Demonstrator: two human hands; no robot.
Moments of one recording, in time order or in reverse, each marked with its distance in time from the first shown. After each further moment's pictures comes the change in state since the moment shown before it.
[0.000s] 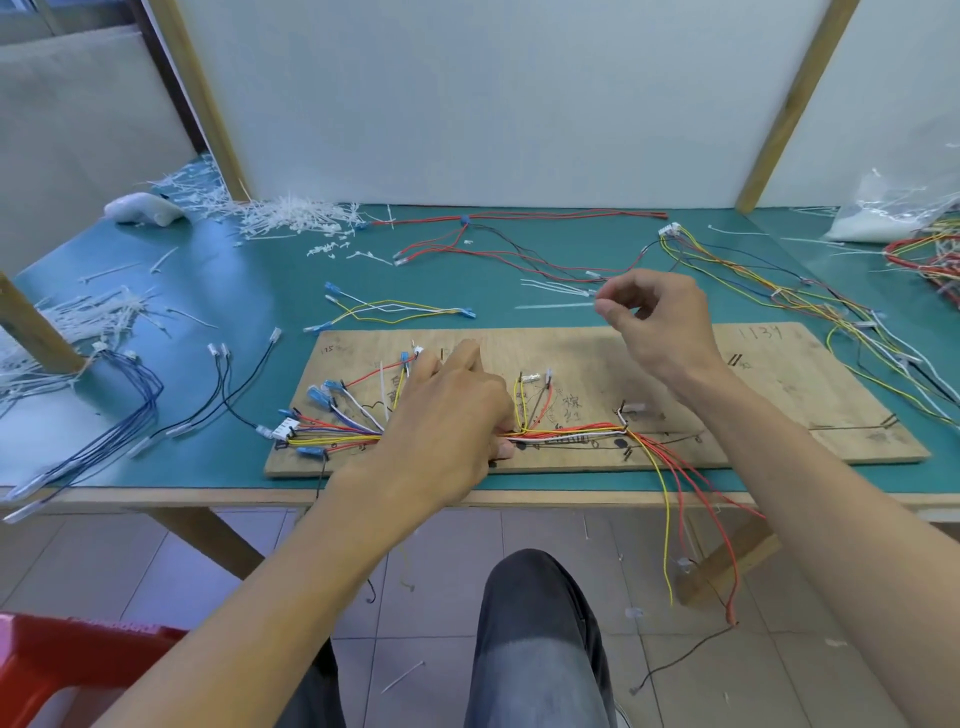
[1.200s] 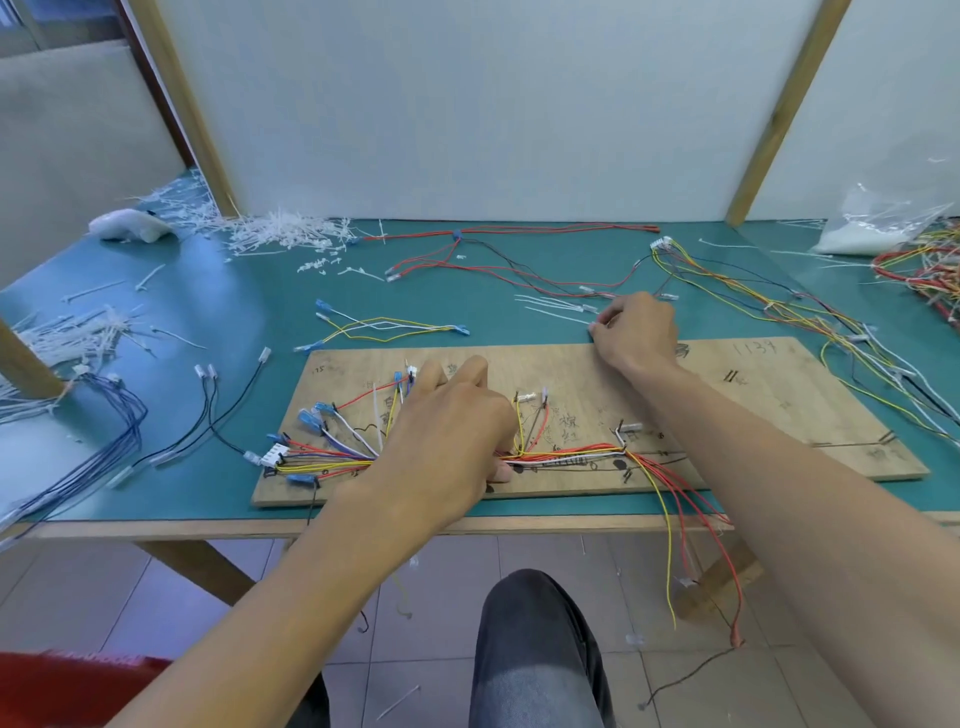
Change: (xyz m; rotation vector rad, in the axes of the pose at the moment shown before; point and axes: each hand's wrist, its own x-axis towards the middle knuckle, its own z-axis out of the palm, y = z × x) left_hand 0.008 0.000 -0.002 0.057 -0.013 -0.009; right_hand 0.051 0.041 0.039 -0.449 0.055 0.302
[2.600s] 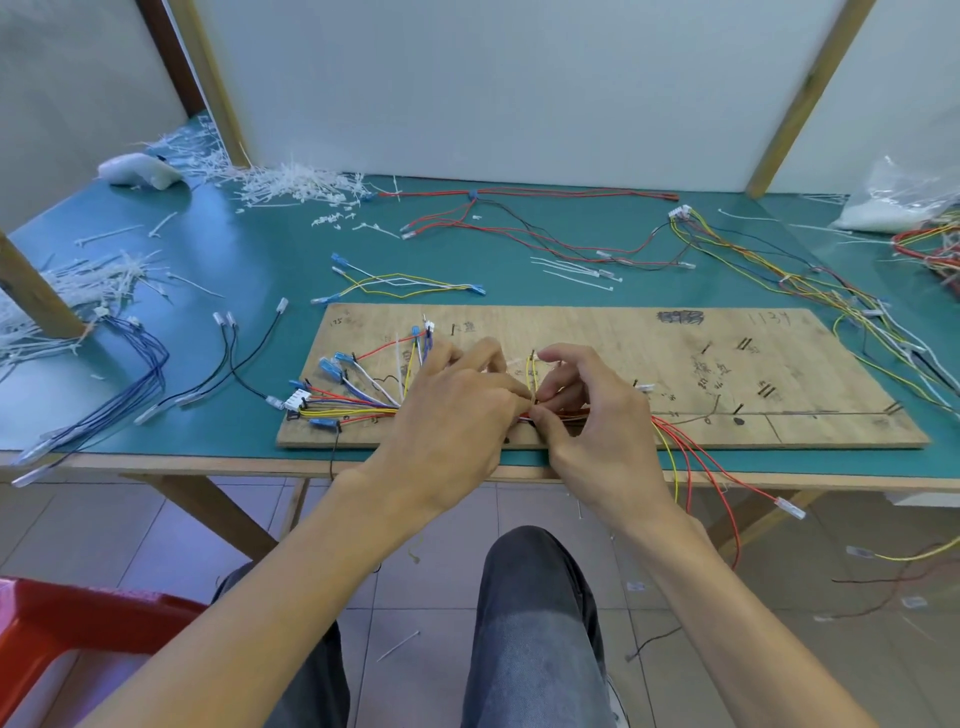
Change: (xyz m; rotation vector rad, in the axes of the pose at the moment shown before) left_hand -0.031 -0.001 0.015 0.032 0.207 0.125; right_hand -0.197 -0.024 -0.022 0.472 -0.094 -0.456
